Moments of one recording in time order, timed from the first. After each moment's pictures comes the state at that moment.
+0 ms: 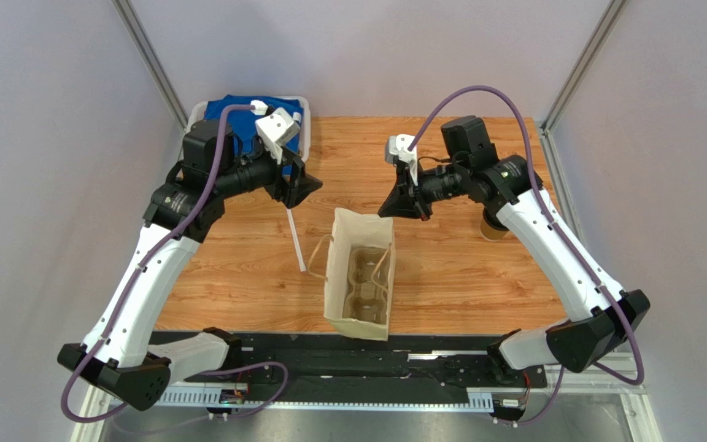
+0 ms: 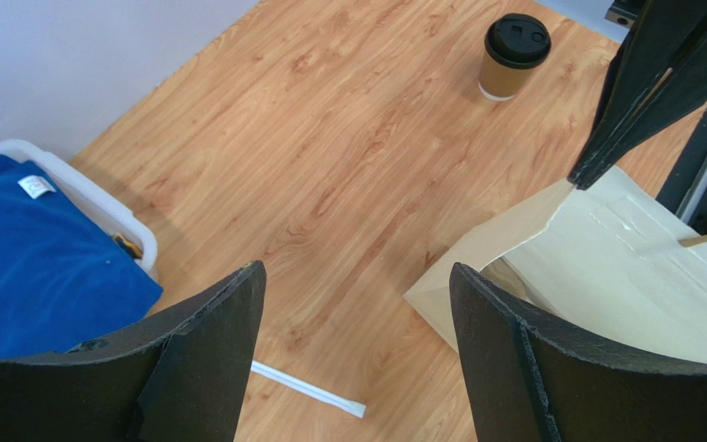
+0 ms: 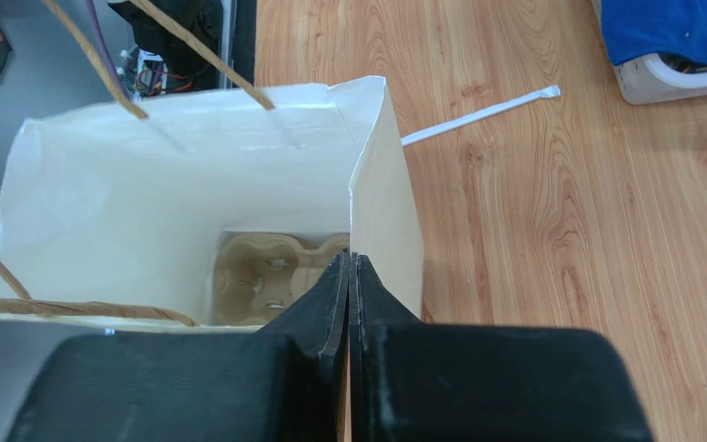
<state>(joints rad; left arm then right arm) -0.40 1.15 1.47 -0.64 0.50 0.18 0.51 1.39 1.58 -0.90 -0.91 -0.54</state>
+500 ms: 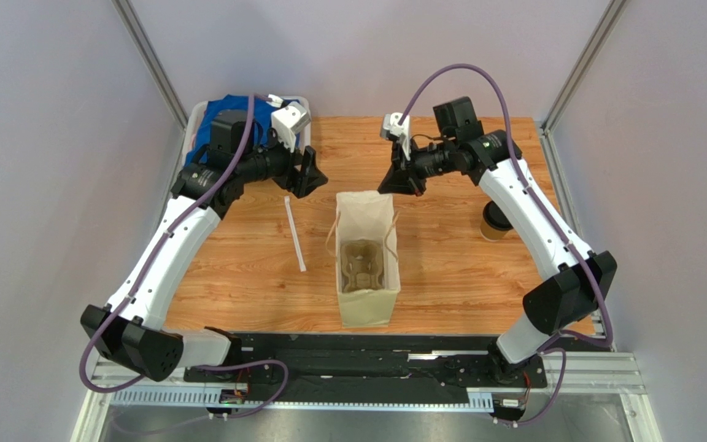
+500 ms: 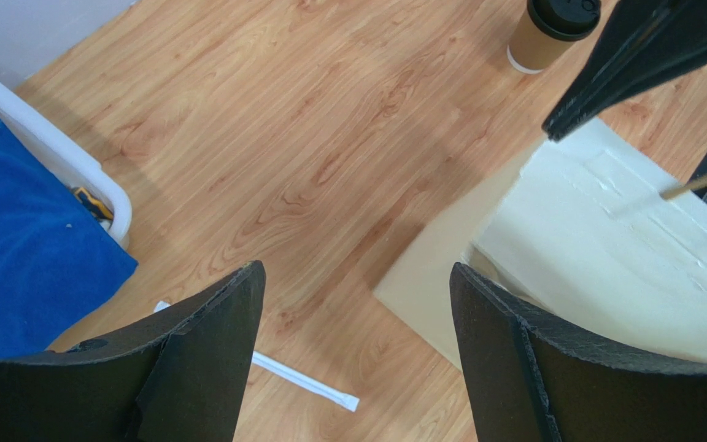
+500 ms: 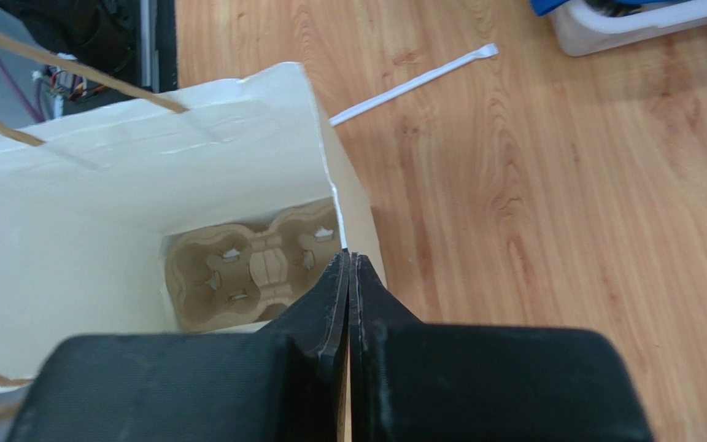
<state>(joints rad) -0.36 1.30 1.46 -0.62 0.50 0.13 0.44 1.60 1.71 -0.91 -0.88 -0.58</state>
